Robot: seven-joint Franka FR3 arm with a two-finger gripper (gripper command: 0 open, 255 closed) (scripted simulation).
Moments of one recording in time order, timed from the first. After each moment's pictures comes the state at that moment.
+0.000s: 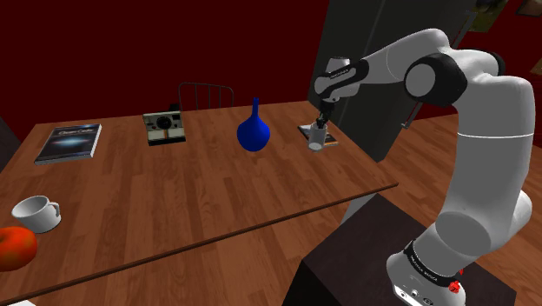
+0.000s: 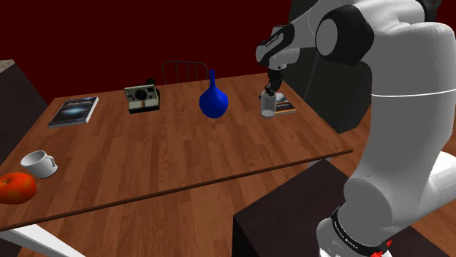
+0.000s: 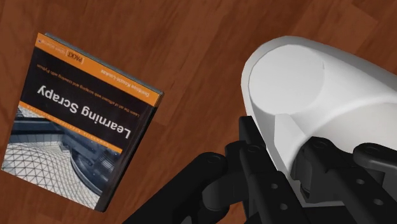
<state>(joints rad) -0.20 0.52 -0.18 -1.71 0.07 2.21 -0.66</state>
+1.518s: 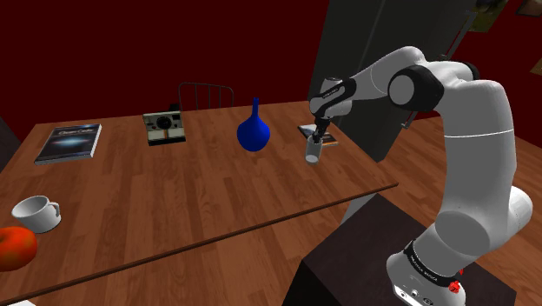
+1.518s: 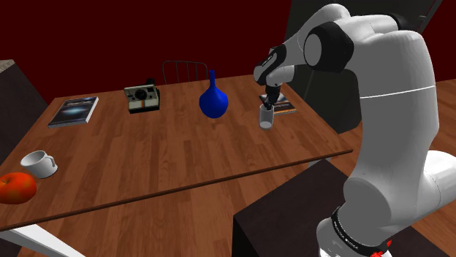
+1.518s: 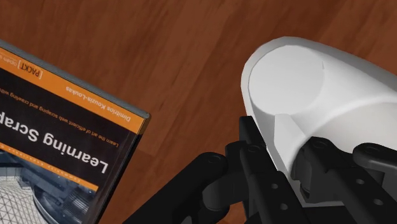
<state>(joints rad) -0.21 0.65 -0.16 -1.72 0.09 2.36 -0.67</state>
